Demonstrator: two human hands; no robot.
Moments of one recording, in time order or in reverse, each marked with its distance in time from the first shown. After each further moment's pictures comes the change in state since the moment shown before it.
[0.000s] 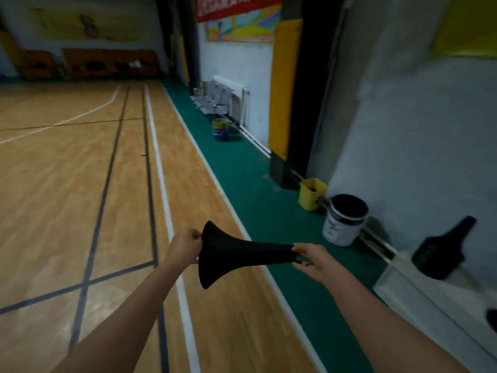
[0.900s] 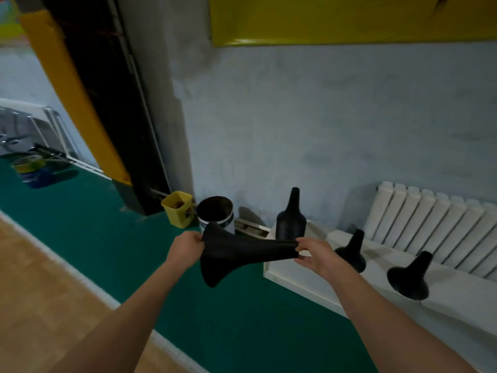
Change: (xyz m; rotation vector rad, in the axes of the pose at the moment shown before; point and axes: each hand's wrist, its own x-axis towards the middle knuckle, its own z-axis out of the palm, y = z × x) left_hand 0.108 0.320 0.423 0.362 -0.406 0.505; right_hand 0.088 -0.157 -0.413 0.369 0.517 -0.145
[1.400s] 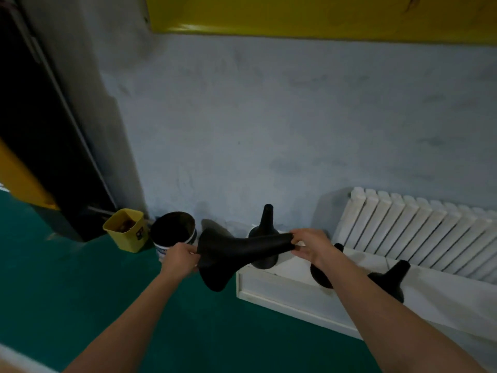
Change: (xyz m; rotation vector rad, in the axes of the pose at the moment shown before) left_hand 0.204 0.053 0.060 -0.143 -0.257 0.028; right_hand 0.138 -0.107 0.013 -0.044 0.178 -0.052
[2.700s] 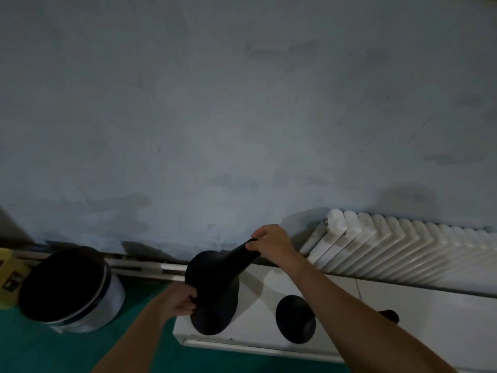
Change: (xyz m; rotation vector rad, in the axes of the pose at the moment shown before) left_hand 0.378 0.103 0.195 -0.314 -0.576 -0.536; right_hand 0.355 -0.142 0.020 -0.811 0.142 -0.192
